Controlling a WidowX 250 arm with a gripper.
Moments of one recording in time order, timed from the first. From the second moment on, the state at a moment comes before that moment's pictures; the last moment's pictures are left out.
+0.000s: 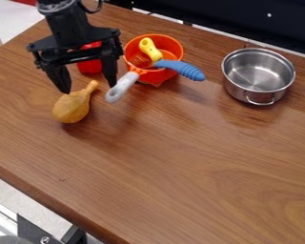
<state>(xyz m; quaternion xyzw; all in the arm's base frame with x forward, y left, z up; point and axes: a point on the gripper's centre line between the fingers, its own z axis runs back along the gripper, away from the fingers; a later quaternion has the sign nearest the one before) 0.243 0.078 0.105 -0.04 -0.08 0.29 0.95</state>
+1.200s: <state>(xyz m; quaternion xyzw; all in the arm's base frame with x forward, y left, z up) 0.279 0.052 0.098 0.01 -0.09 0.09 0.99</state>
